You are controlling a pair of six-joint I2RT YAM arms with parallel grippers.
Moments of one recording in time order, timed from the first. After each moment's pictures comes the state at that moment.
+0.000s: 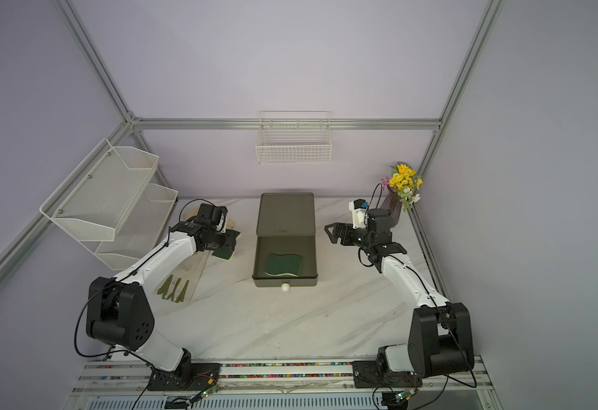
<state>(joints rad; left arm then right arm) -0.22 1.65 1.31 -0.69 -0.08 -0.18 0.10 1.39 0.97 -0.09 -0.51 0.31</state>
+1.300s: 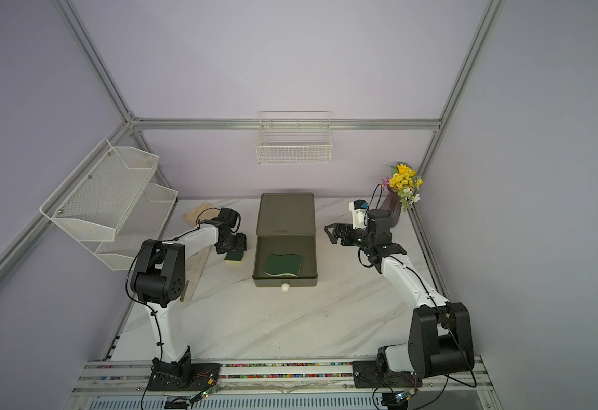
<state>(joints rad) -0.20 2.03 1.43 -0.58 -0.11 -0.34 0.10 1.39 0.96 -0.07 -0.51 0.31</state>
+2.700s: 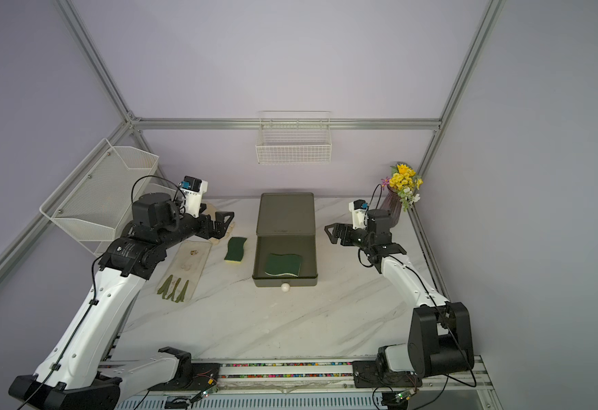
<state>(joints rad) -0.28 1.14 1.41 -0.66 0.20 0.02 0.10 1.39 0.96 -0.07 -0.51 0.31</state>
